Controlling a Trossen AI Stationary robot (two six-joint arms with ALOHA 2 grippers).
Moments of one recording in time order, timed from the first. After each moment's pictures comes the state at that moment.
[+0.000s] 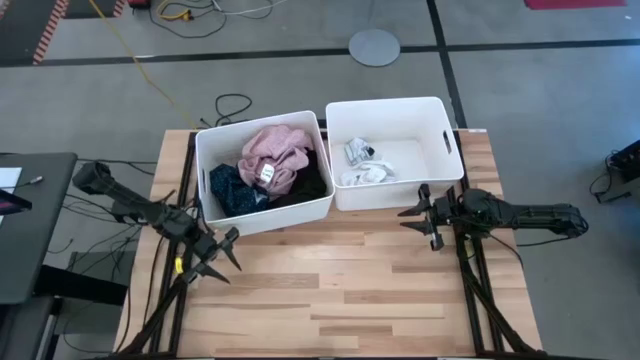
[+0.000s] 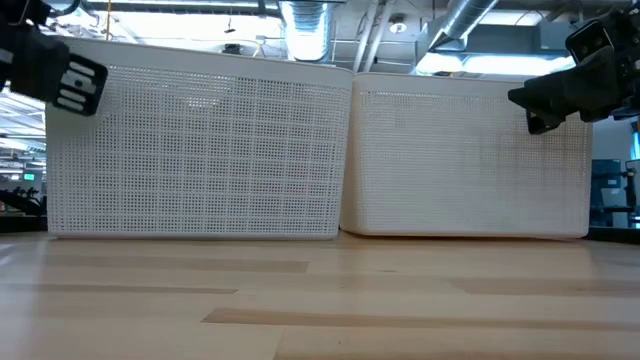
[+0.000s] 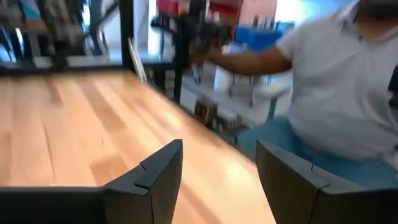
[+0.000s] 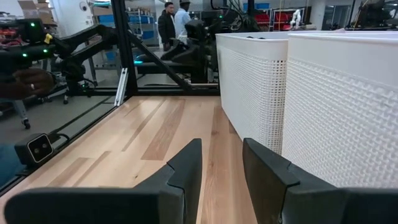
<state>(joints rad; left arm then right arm) -0.45 0.36 0.01 0.28 0.22 -0.10 -0.05 0.07 0.00 0.05 -0.12 0.02</state>
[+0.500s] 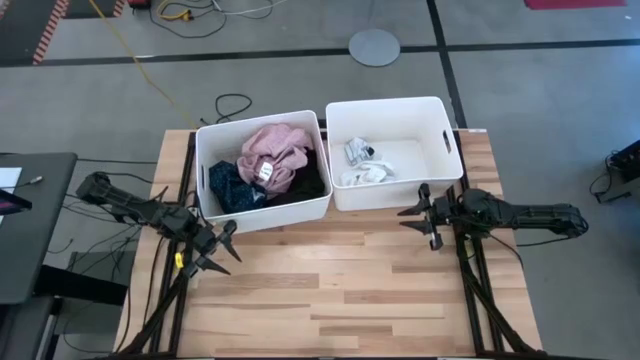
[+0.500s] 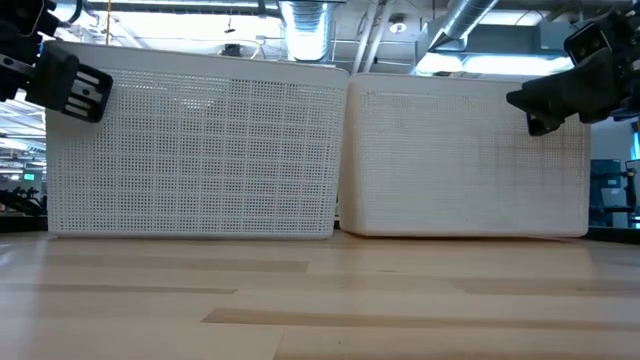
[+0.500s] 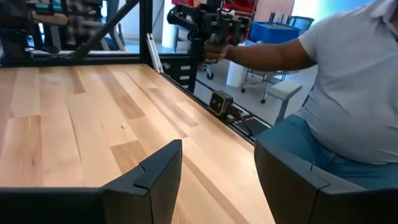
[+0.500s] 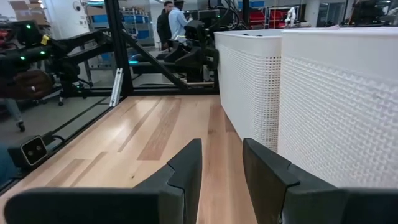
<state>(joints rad) -0.36 0.18 0.01 0.07 0.24 -0.10 -0.05 0.07 0.00 0.03 -0.09 0.03</state>
